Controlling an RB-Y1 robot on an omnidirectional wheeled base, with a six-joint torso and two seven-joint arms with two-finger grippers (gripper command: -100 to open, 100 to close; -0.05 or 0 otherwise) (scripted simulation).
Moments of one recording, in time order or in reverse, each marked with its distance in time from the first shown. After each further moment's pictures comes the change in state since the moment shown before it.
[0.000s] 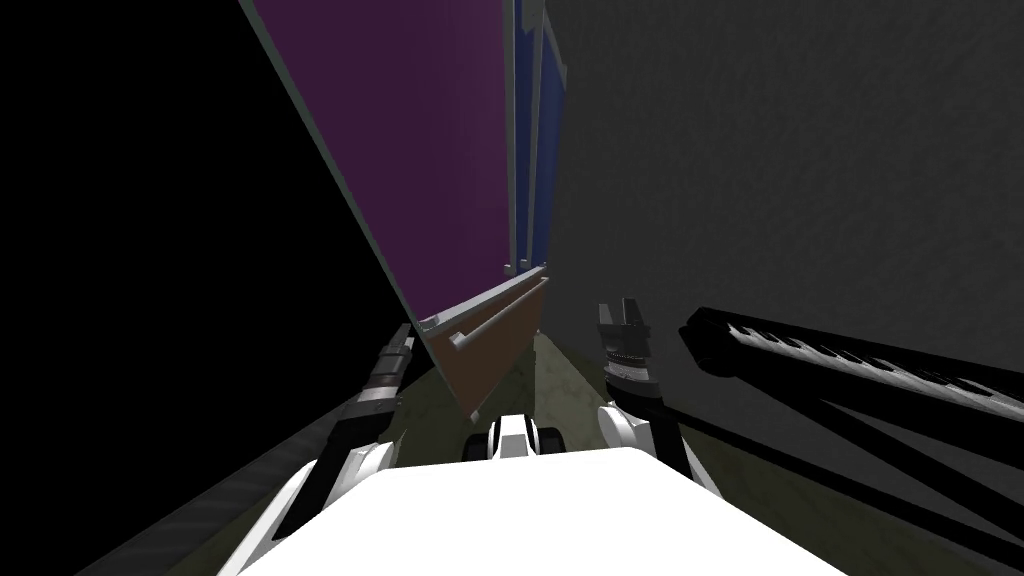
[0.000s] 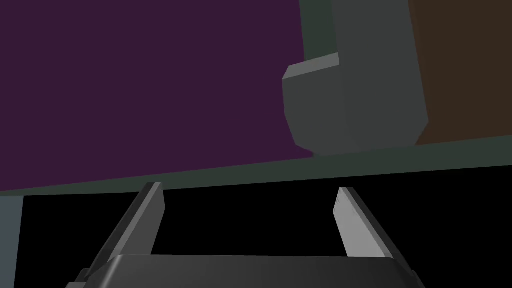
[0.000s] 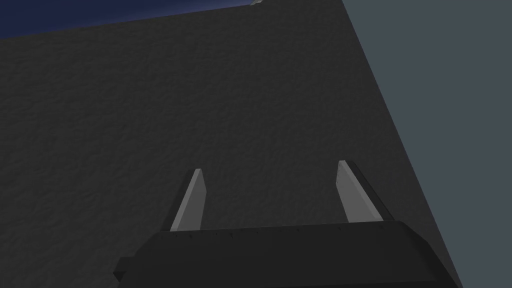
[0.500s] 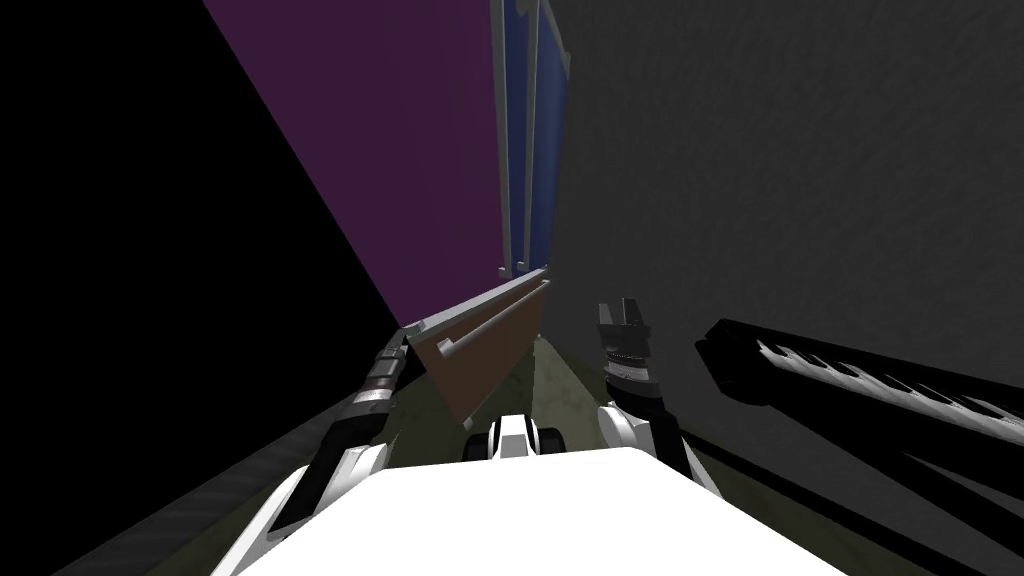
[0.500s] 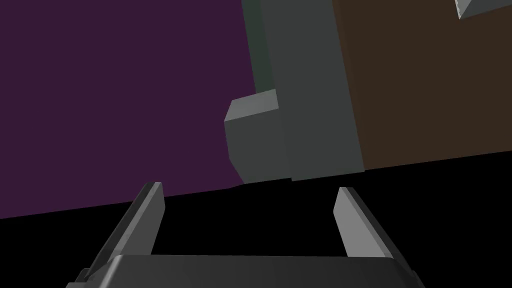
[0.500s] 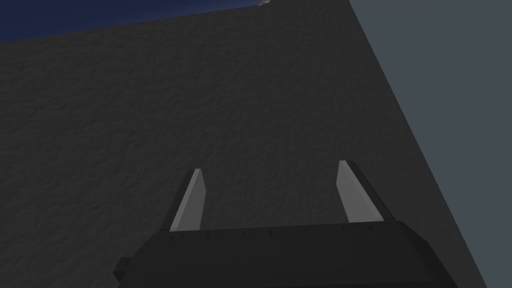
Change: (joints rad) left arm -0.006 -0.002 0.051 0.042 0.025 0.091 0.002; right arm 0.000 0.000 0.000 0.000 0.000 0.000 0.000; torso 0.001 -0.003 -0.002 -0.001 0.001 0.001
